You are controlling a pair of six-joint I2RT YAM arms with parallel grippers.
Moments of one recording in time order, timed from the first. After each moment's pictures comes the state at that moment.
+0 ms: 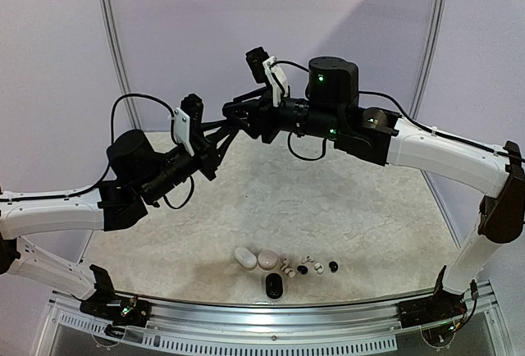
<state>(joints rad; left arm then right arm) -0.94 1.19 0.75 0.62 -0.14 0.12 1.01 1.69 1.61 0.02 -0.16 0.07</state>
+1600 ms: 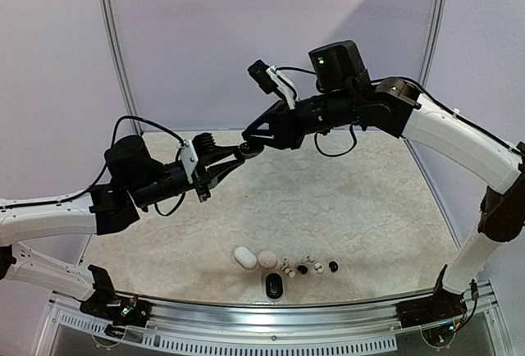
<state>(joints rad) -0.91 1.11 0.70 0.49 0.17 0.49 0.96 1.69 1.82 -0.57 -0.40 0.07</state>
